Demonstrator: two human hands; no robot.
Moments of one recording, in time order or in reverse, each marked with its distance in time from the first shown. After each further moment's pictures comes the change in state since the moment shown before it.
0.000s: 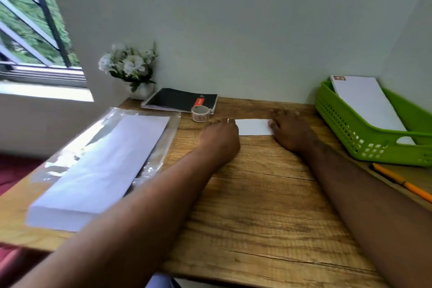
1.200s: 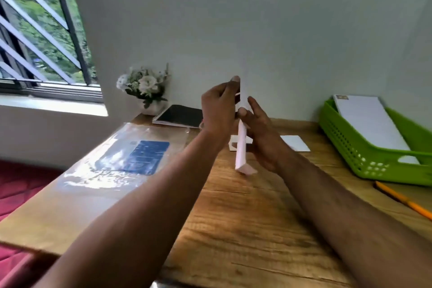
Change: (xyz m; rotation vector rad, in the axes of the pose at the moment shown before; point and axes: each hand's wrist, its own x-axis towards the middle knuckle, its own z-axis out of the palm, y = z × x) left_hand 0.004 0.013 -0.075 -1.550 0.554 -0.099; right_hand -0.036 -0.122 -0.055 1.573 -0.083 -0.046
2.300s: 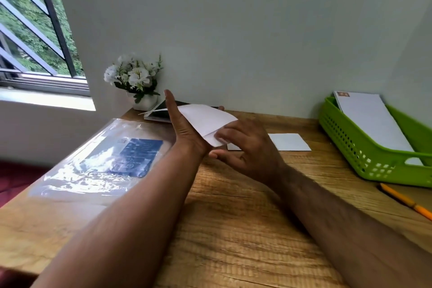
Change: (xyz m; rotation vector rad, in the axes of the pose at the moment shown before) left_hand 0.023 -0.051 -0.052 -0.909 -0.036 -0.500; right_hand 0.005 0.040 -0.007 -1.225 0.023 -0.989
